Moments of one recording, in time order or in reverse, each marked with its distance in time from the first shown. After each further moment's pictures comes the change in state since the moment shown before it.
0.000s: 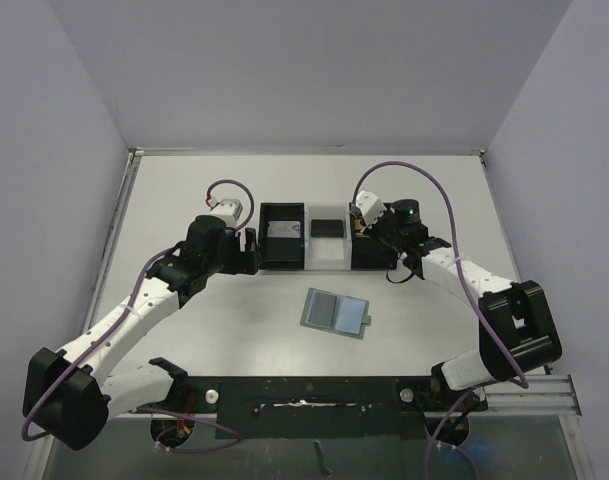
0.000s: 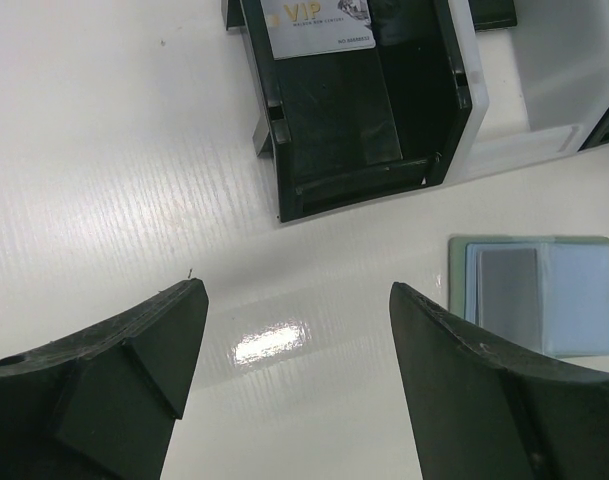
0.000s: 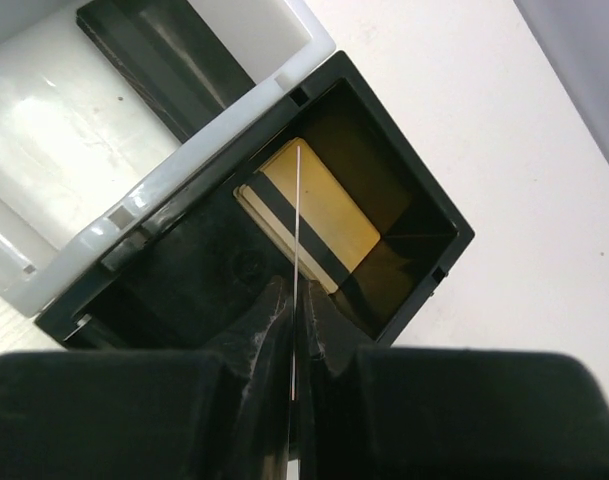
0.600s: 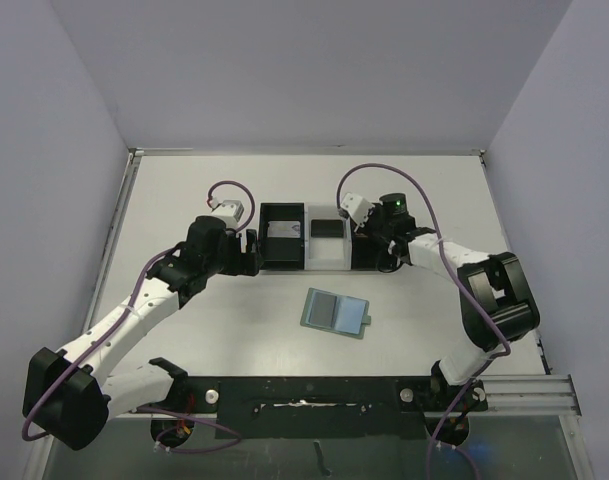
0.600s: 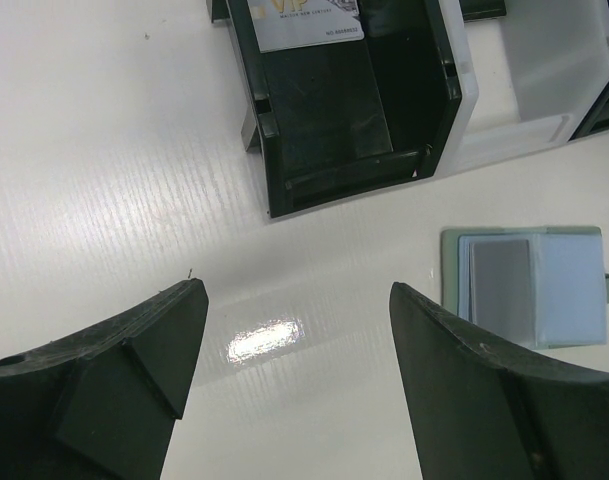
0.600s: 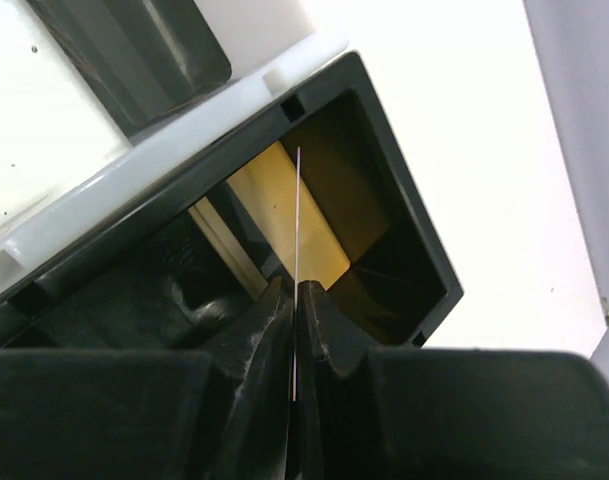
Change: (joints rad) left arm 0.000 0.000 -0.005 0.003 0.027 0.000; right arm 0.012 0.208 0.109 0.012 0.072 -0.216
